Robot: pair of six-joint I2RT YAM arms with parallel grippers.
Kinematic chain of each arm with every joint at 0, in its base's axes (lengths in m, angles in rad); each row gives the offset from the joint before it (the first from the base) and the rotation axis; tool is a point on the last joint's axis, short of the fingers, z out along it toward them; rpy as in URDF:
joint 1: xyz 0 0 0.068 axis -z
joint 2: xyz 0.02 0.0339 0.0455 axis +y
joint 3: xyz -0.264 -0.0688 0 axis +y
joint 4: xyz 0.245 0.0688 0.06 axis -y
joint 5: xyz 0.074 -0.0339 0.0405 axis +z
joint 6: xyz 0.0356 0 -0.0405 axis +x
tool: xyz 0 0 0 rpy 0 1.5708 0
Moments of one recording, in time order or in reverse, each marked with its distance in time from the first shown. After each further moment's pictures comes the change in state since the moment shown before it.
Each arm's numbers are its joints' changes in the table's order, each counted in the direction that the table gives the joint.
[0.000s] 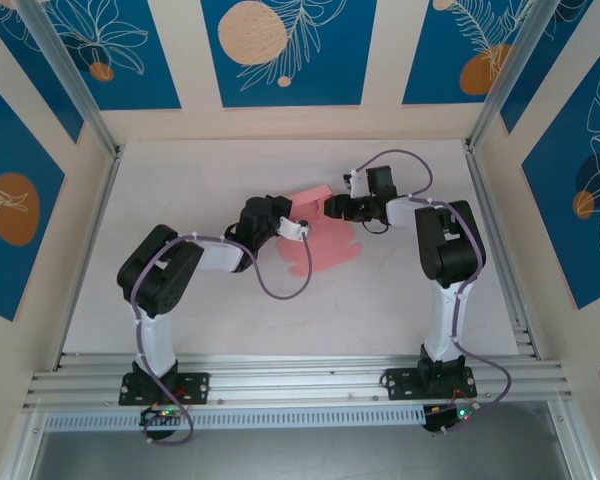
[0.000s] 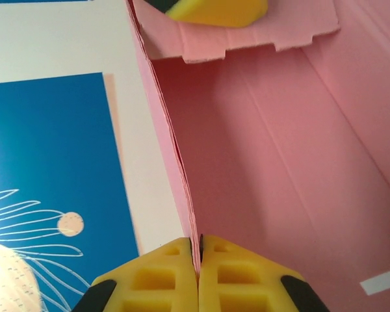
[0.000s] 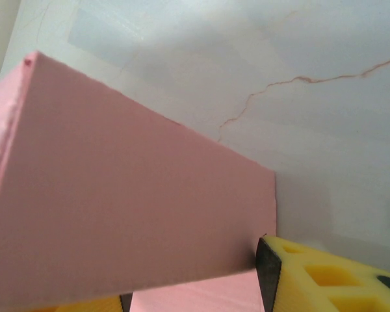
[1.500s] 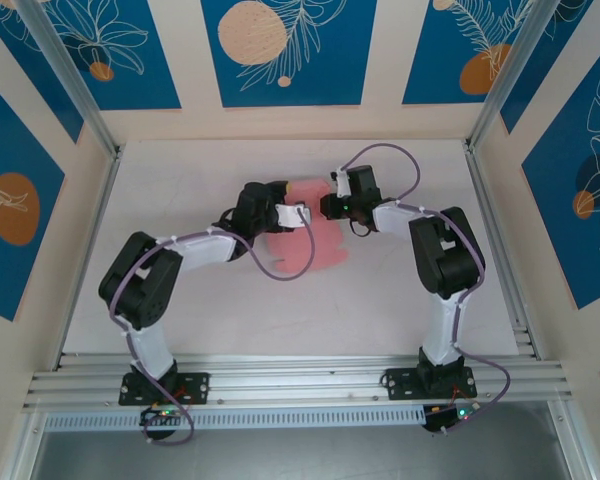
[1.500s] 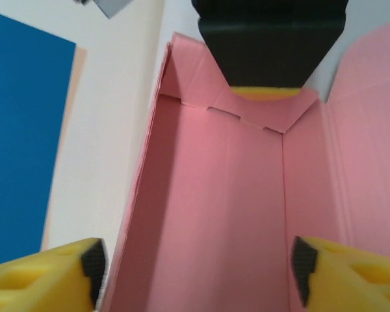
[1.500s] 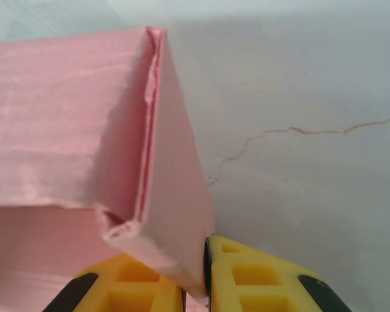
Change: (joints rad) left arm -0.013 -0.148 -0.089 -0.345 -0.104 -0.494; right arm -0.129 -0.099 0.039 0.046 -0.350 -0.037
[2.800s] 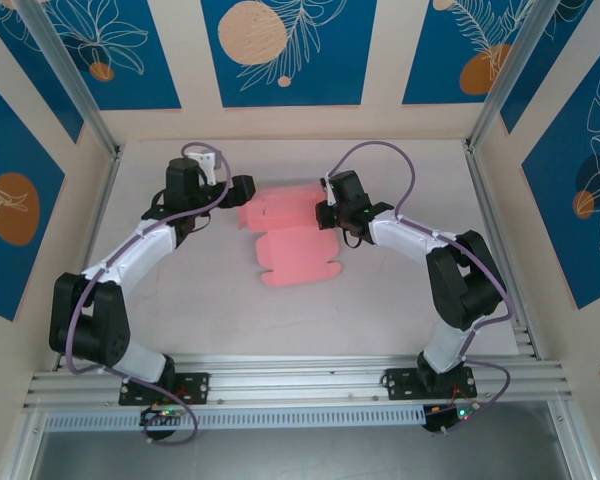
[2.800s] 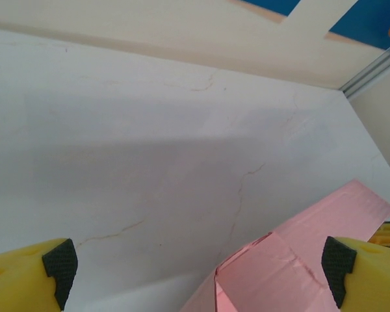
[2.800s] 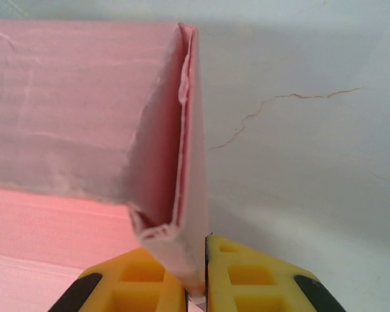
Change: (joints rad) left arm -0.332 -0.292 0.001 -0.358 -0.247 -1.460; right arm -0.160 -0.231 0.063 -0.214 -0.290 0.015
